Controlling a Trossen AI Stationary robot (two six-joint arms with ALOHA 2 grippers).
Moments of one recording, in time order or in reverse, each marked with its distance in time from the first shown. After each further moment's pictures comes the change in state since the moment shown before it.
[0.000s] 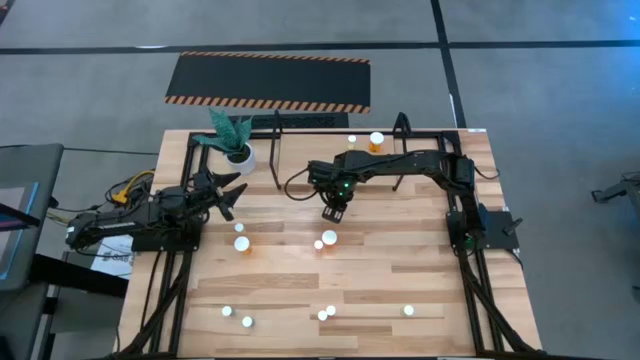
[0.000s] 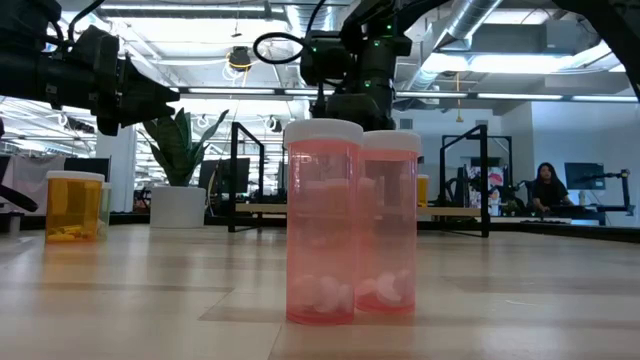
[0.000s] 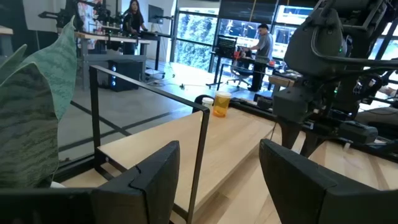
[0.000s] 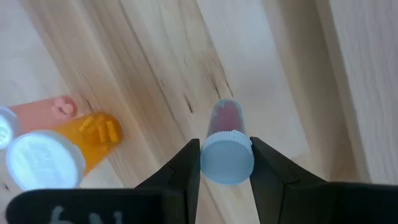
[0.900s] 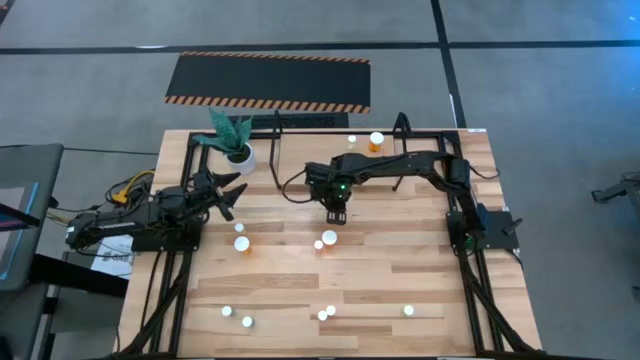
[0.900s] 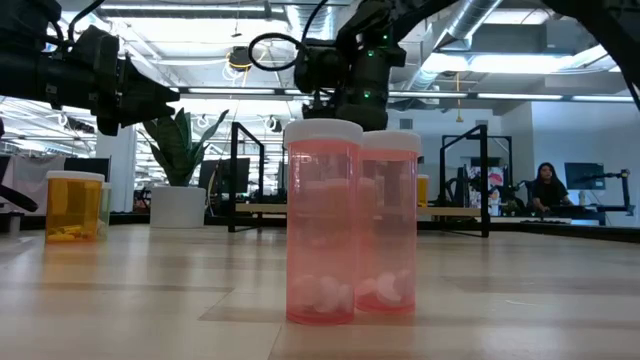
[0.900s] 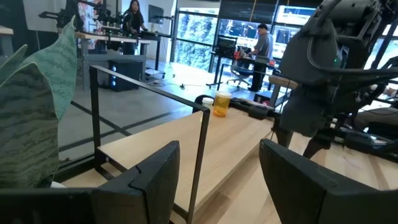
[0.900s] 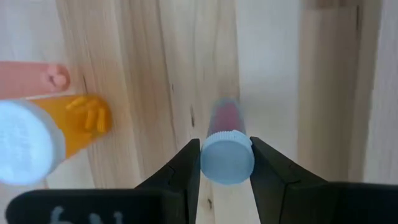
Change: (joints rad) left arm 0.000 0.000 0.000 0.000 -0.001 0.000; right arm 0.000 0.038 -0.002 0.071 -0.024 -0.299
